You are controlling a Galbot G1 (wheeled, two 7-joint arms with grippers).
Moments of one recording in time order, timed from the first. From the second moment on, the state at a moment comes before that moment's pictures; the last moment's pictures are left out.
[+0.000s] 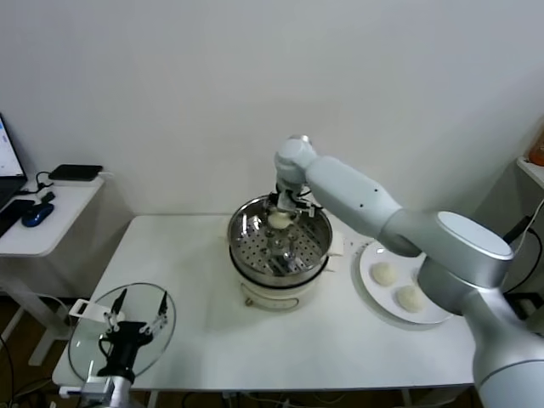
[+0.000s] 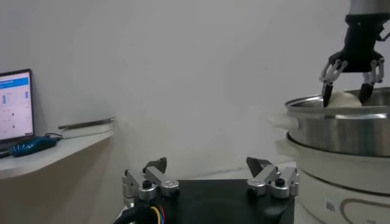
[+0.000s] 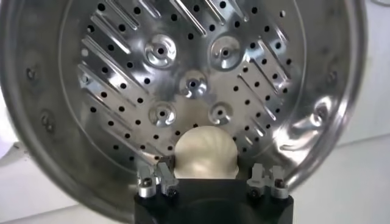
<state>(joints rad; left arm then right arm) 1.62 -1.43 -0.73 -1.96 -0.06 -0.13 0.08 0.26 1.43 -0.80 0.80 -0.78 0.66 -1.09</state>
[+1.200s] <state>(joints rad) 1.62 -1.44 -0.72 -1.97 -0.06 -0.13 0.08 0.48 1.24 -1.01 0.96 -0.31 0.50 -1.19</state>
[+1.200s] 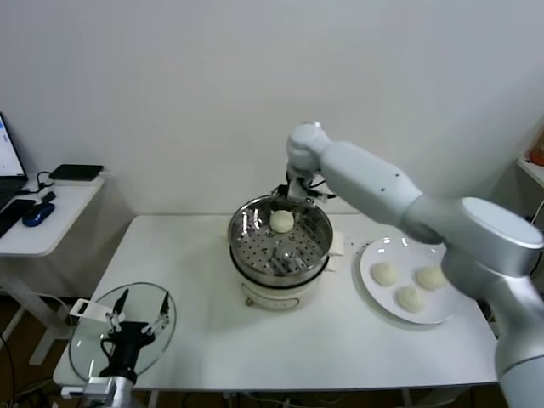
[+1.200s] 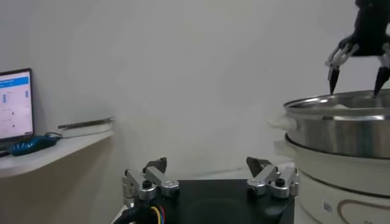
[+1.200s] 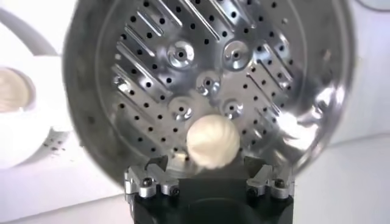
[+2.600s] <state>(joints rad) 1.64 -1.44 -0.71 -1.98 -0.05 -0.14 0.09 0.11 0.83 -0.89 0.86 0.03 -0.02 -1.13</state>
